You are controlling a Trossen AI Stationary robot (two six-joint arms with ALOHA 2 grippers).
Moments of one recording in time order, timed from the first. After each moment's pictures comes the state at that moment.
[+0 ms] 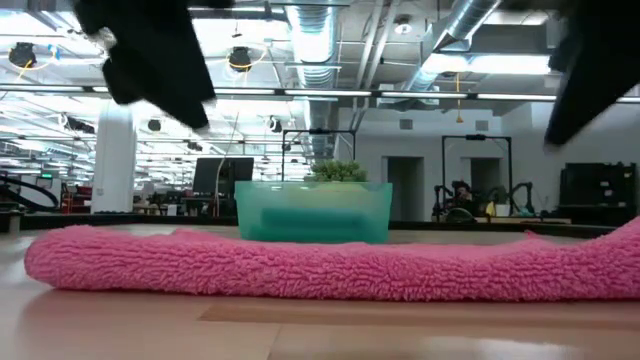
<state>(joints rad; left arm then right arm) -0.55 1.64 1.09 -0.49 -0.37 -0.96 0.68 1.67 1.13 -0.88 0.41 1.09</state>
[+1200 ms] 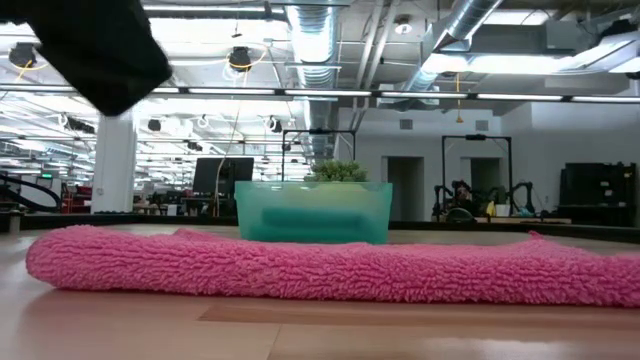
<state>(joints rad) -0.69 1.63 0.87 0.05 -0.43 -0.74 0.96 1.84 1.14 -0.59 0.64 1.13</state>
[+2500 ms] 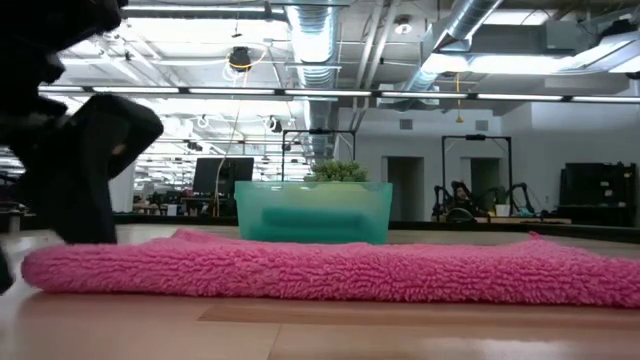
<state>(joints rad) -0.75 1.85 0.90 0.04 -0.41 -0.43 0.97 2.01 1.14 -0.54 0.60 1.00</state>
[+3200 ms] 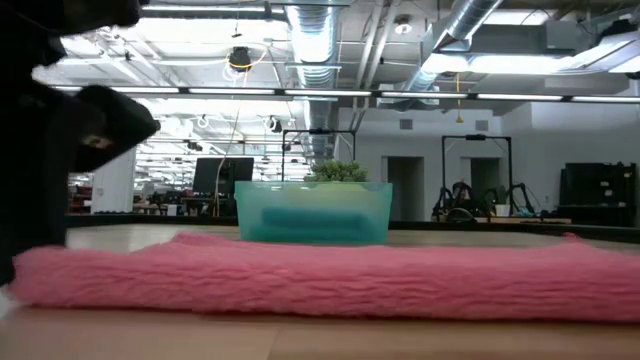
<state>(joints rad) -0.75 1.90 1.05 -0.21 -0.33 -0.59 0.97 1.97 1.16 -0.57 0.50 1.01</state>
